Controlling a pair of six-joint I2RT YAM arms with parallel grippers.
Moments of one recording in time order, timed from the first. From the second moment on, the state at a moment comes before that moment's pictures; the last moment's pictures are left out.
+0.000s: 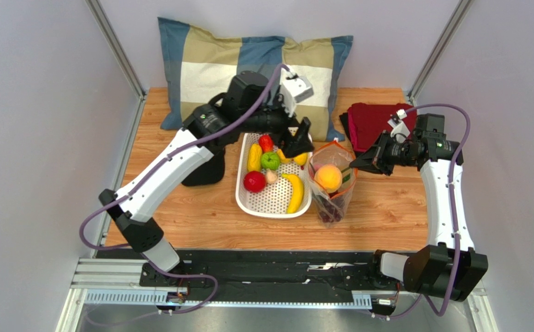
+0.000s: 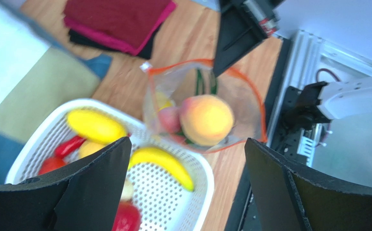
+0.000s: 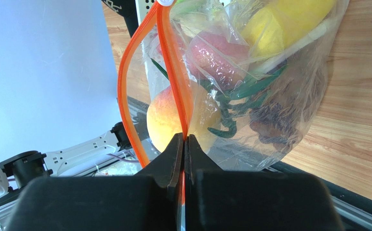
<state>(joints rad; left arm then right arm) -0.86 1.66 1.99 -0.77 0.40 0.03 -0.18 1.22 1.25 -1.07 -0.83 0.35</state>
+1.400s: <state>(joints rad) -0.73 1.84 1.50 -0.92 0.07 0.37 -0.18 1.22 1.25 -1.10 -0.83 0.33</state>
